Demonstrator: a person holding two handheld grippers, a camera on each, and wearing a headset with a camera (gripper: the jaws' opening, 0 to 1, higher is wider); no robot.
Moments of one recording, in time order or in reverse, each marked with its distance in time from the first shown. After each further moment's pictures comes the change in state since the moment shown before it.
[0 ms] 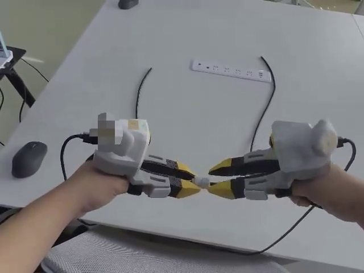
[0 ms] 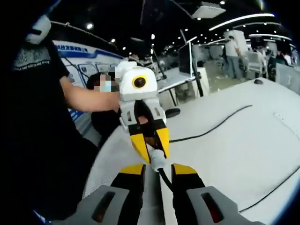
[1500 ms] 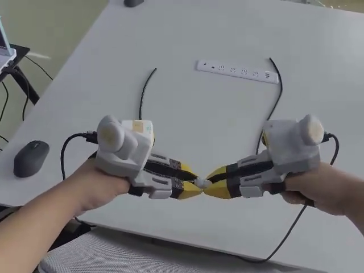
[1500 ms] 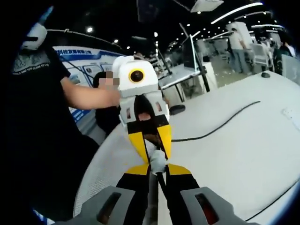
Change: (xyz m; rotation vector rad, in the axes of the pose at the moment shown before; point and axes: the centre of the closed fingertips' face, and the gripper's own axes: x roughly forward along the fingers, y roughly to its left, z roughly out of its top) left arm -0.002 0.012 0.005 0.039 0.010 -0.005; right arm 0.019 -0.013 0.001 -0.179 0.062 -0.012
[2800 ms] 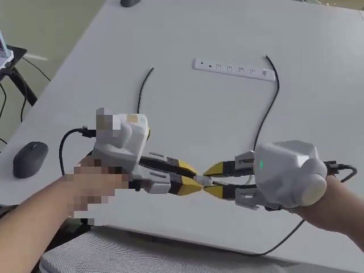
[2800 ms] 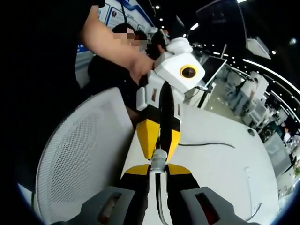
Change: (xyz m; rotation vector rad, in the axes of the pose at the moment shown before) left arm 0.001 -0.005 0.003 -0.125 -0.028 -0.033; right arm -0.005 0.002 0.000 -0.516 0.182 -0.256
